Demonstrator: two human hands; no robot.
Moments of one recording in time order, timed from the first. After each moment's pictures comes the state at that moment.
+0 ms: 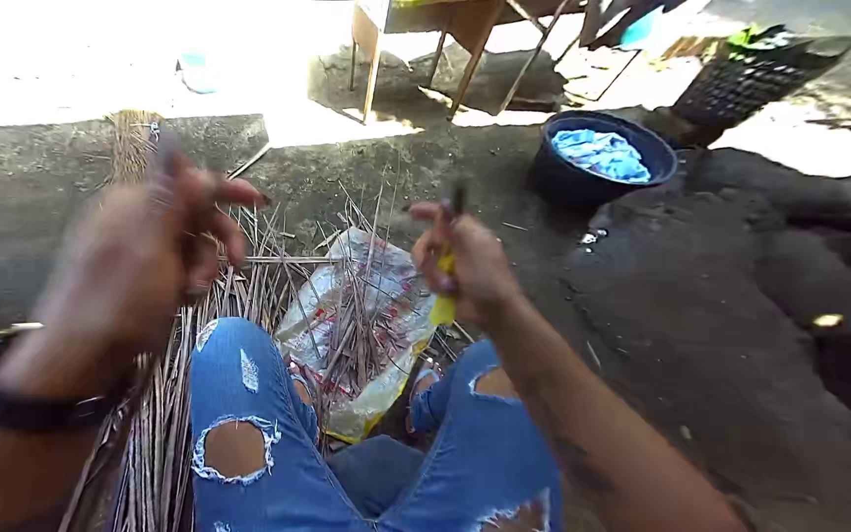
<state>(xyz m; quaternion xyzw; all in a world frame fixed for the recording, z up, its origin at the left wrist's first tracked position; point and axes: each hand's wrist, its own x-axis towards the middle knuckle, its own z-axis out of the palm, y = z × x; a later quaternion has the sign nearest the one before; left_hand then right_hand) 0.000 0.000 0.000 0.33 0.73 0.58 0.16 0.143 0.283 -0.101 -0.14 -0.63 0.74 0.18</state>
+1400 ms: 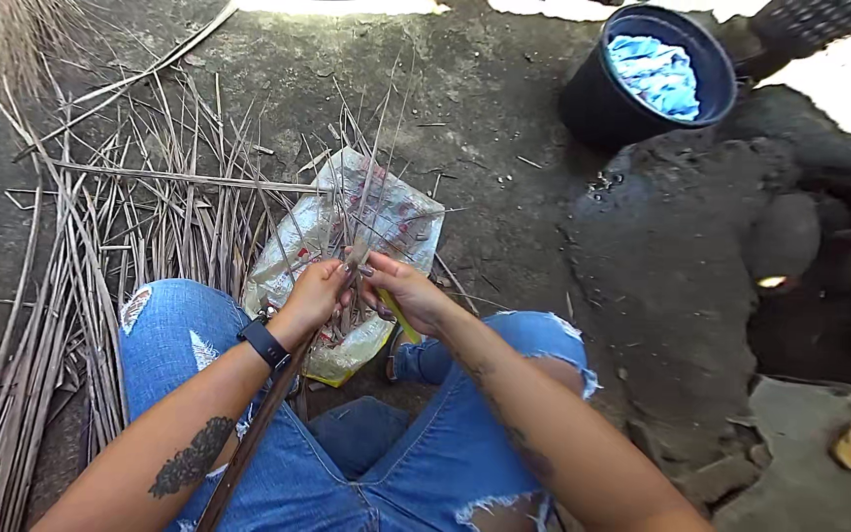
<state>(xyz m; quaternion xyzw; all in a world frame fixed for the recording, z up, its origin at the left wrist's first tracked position) 0.016 0.110 -0.245 0.12 0.69 0.52 0.49 0.118 0.272 -0.261 -0.20 -0.51 0.83 -0.13</state>
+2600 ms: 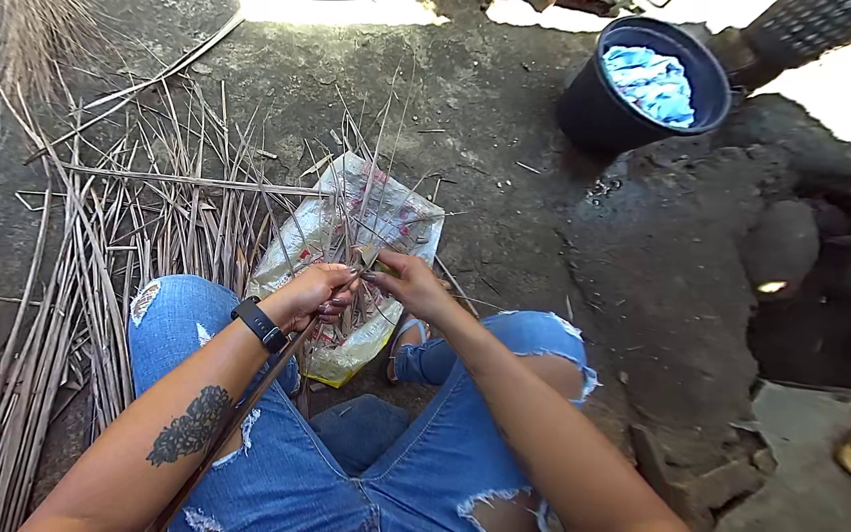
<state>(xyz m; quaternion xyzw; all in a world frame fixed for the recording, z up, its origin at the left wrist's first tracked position) -0.001 0.108 -0.233 0.05 0.51 0.54 0.67 0.117 0.288 -0.262 -0.16 -0.85 0.51 -0.05</state>
